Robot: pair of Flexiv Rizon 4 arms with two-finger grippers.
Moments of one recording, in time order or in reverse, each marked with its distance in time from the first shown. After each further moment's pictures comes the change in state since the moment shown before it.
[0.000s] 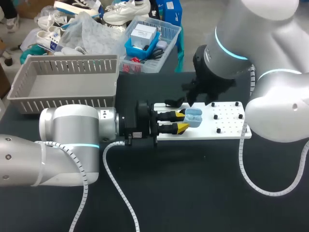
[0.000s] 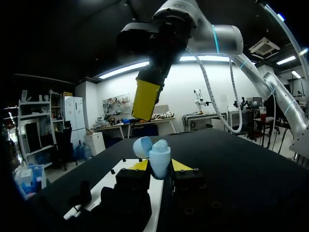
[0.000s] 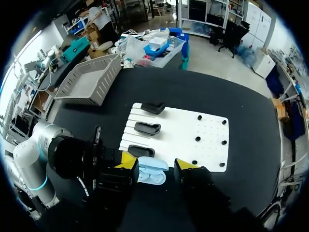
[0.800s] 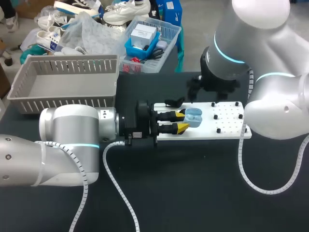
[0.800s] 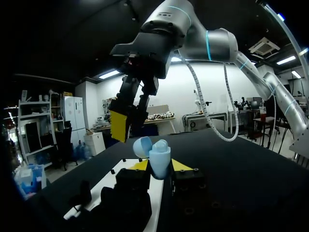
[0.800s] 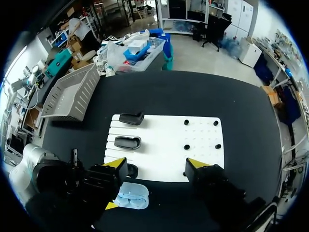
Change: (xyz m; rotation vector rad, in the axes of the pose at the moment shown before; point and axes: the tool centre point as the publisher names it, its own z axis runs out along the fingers) left arm 0.000 0.000 0.000 0.000 0.000 0.000; right arm -0.019 -0.030 0.032 0.065 -0.017 0.117
